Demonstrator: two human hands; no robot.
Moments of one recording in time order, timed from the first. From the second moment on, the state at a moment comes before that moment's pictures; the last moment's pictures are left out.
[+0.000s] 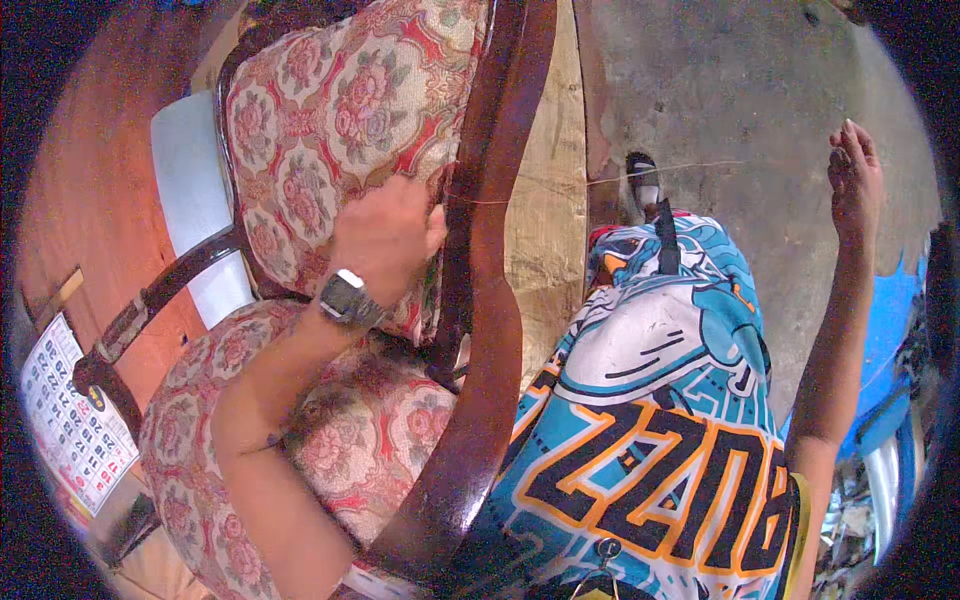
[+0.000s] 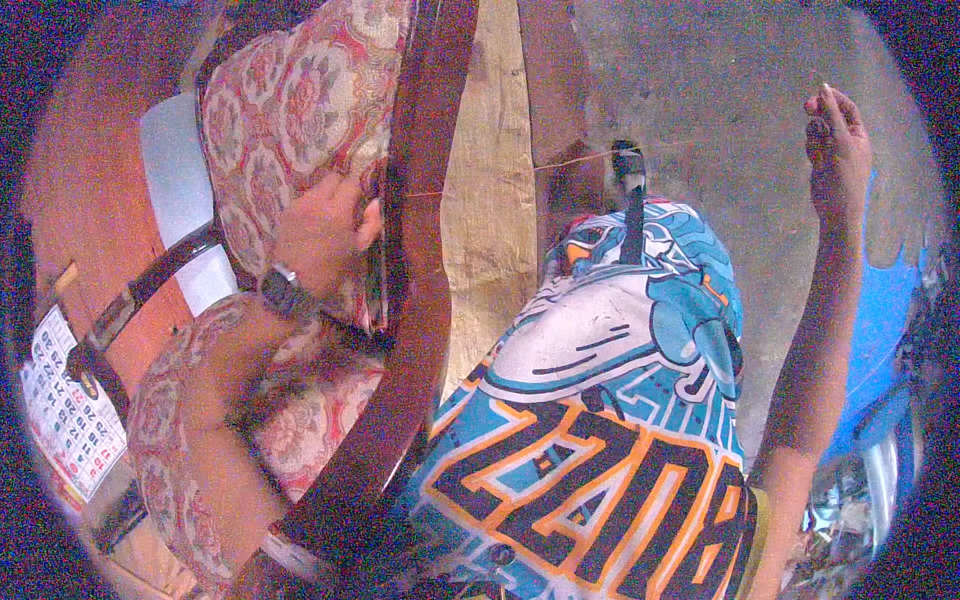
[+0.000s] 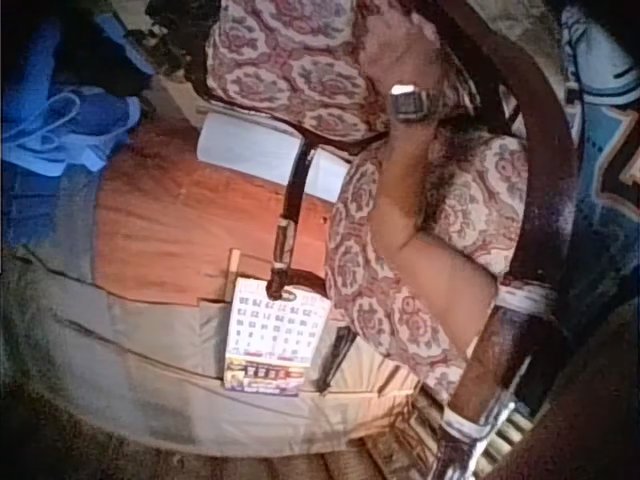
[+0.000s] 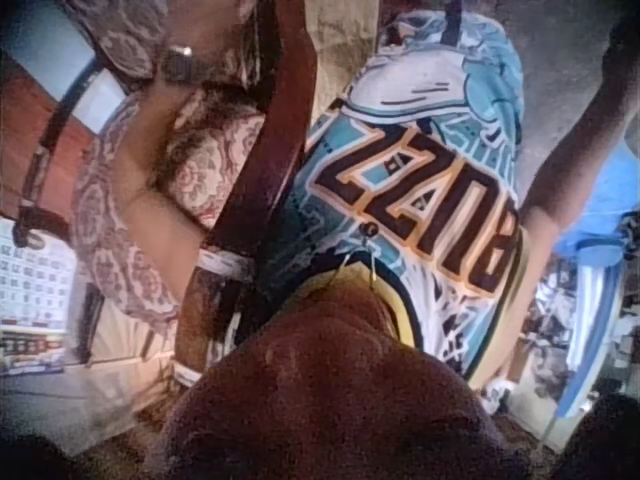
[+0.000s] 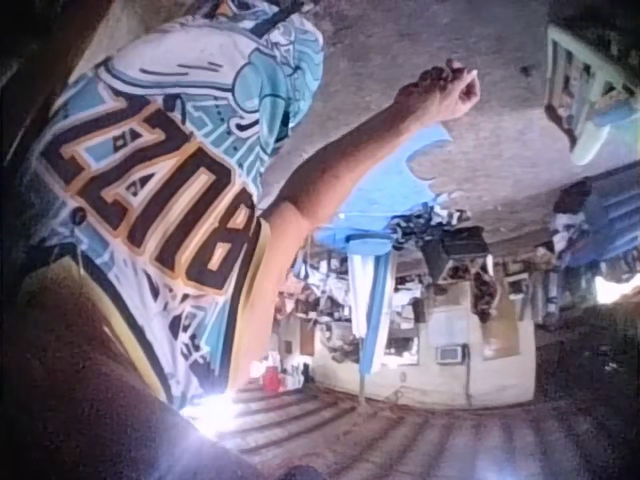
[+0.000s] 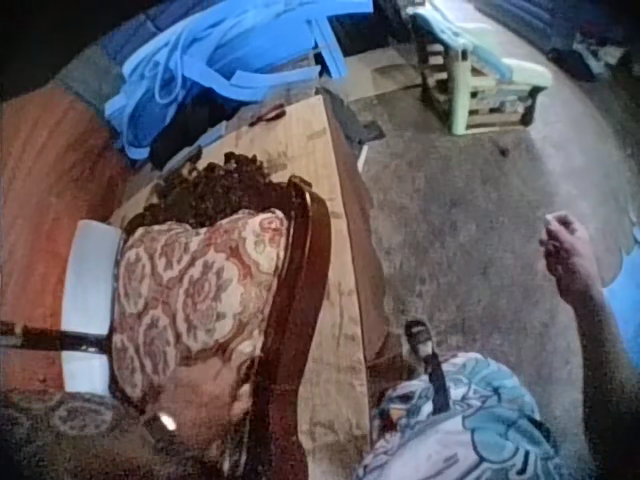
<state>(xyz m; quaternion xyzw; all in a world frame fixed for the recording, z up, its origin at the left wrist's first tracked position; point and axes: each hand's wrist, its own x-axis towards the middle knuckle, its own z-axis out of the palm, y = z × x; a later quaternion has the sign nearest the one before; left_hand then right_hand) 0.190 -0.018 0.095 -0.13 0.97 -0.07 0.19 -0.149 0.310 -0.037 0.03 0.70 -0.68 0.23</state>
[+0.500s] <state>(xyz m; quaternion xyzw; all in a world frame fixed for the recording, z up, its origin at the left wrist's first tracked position) 0.195 -0.008 0.084 -0.07 0.95 -0.12 0.27 -0.110 0.275 -0.028 0.01 0.73 -0.65 0.22</state>
